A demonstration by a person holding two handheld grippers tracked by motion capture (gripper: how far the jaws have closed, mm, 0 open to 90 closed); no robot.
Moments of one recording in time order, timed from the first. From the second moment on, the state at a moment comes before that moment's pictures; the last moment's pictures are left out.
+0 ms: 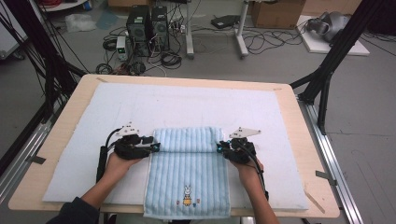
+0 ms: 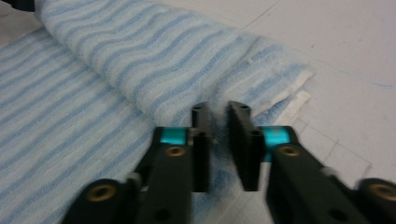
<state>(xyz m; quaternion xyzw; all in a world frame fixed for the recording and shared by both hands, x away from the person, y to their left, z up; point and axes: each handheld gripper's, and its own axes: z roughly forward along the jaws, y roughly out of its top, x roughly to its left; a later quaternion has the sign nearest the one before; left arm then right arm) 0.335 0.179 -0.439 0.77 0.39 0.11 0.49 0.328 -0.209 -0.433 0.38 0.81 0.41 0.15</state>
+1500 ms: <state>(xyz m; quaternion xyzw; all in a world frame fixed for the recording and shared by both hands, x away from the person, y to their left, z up) 0.392 0.172 -0.429 0.75 0.38 0.11 0.53 0.390 -0.181 -0.415 0.39 0.82 0.38 0.18</state>
